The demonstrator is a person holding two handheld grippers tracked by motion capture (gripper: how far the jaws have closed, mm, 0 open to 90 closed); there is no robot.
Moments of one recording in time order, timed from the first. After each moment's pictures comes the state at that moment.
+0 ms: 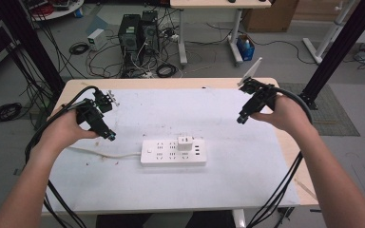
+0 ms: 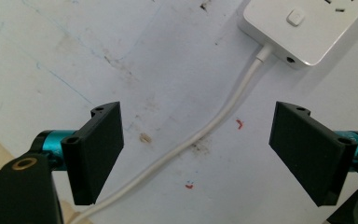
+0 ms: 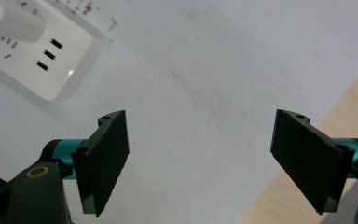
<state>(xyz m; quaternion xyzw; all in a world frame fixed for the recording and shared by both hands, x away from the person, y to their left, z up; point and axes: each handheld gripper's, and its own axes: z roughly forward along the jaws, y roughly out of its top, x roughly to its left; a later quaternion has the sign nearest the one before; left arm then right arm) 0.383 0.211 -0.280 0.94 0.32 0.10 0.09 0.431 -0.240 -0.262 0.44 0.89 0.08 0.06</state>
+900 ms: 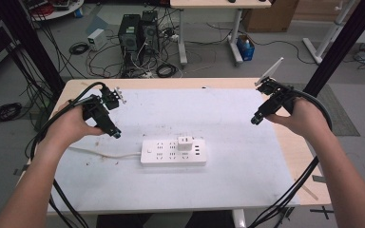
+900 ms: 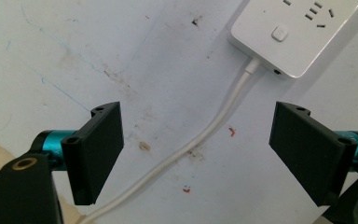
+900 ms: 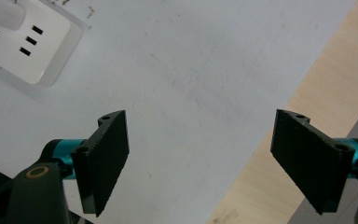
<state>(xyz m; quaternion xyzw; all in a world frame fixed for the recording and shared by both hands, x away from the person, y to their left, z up) 0.382 0.193 -0.271 0.94 0.31 0.11 0.09 0.411 -0.273 -0.250 0.46 0.88 0.09 0.08</state>
